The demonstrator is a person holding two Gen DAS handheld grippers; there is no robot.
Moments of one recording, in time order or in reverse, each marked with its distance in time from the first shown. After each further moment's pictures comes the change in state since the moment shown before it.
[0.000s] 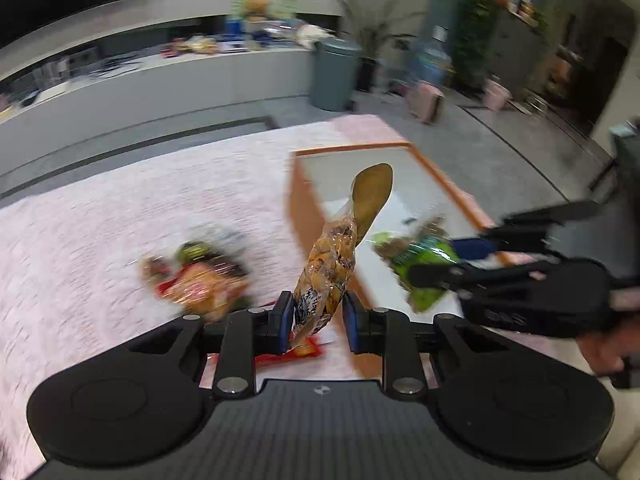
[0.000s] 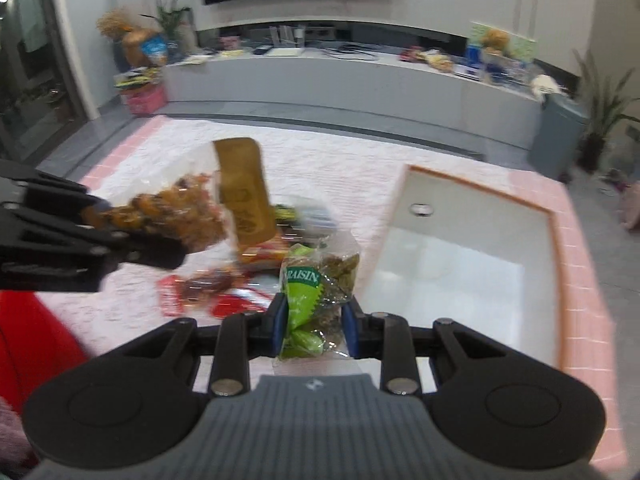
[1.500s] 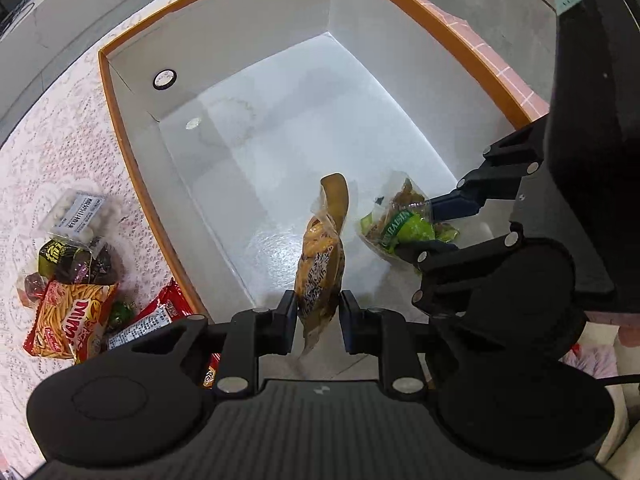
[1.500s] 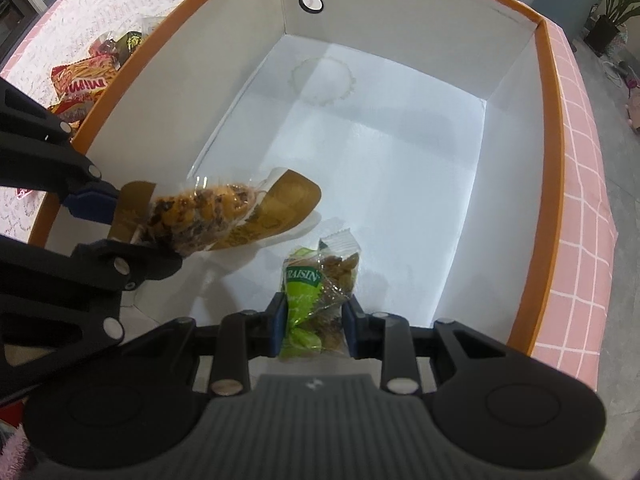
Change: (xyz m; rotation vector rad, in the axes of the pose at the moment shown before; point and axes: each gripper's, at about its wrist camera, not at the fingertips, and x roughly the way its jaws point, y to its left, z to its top) left arm 0.218 -0.072 0.021 0.208 0.537 0.036; right arm 0.134 -0.117 -0.034 0.007 0.503 -0.008
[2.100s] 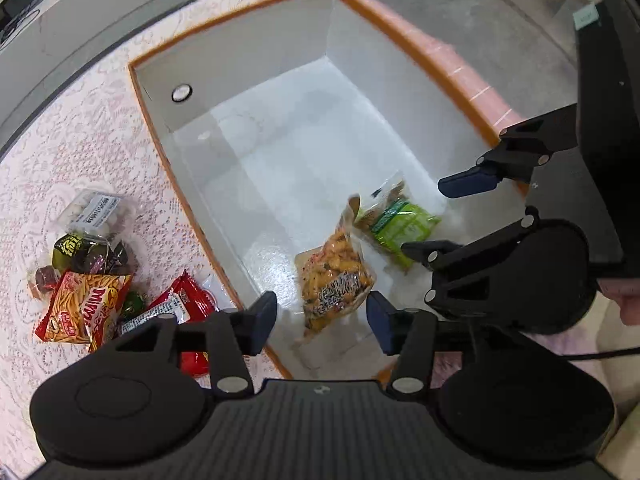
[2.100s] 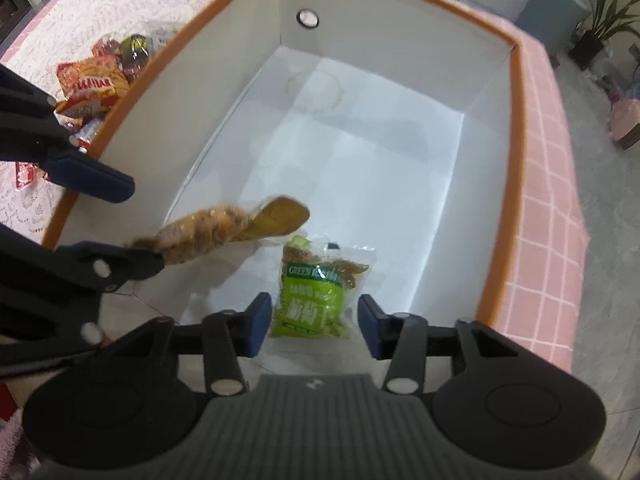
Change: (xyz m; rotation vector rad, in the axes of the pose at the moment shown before) left arm -0.052 0.000 -0.018 -0.008 -0.090 -0.056; right arm -0.035 0.008 -0.014 -0.010 -0.053 -0.066
